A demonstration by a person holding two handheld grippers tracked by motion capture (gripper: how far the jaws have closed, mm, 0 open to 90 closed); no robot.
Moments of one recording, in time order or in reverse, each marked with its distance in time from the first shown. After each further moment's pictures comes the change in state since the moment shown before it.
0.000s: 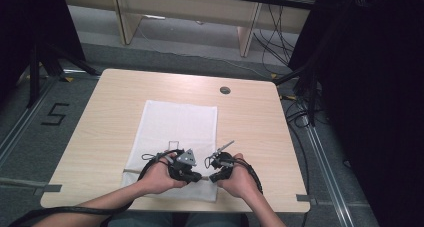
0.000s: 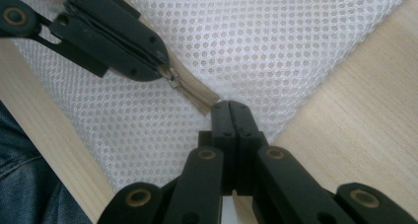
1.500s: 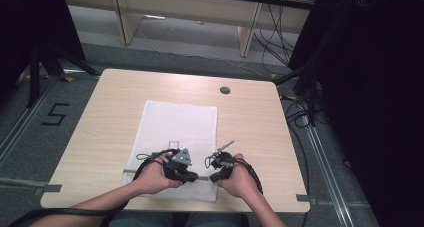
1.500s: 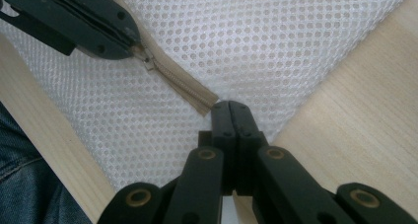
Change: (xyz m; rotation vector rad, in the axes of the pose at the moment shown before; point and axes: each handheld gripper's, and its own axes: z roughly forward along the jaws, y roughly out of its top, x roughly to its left) left arm 0.002 -0.005 -0.012 -0.002 0.000 0.003; right arm -0.001 0.000 0.000 -0.001 0.003 0.001
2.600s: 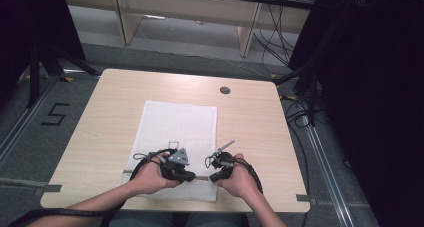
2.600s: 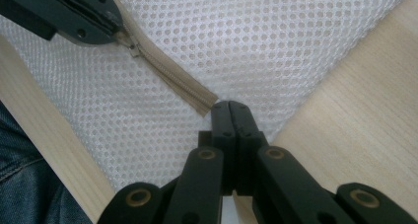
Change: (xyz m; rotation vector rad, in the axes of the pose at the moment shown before) left arm 0.001 -0.002 -0.008 0.000 0.012 0.007; right arm 0.000 0.000 0.000 0.001 0.001 0.009
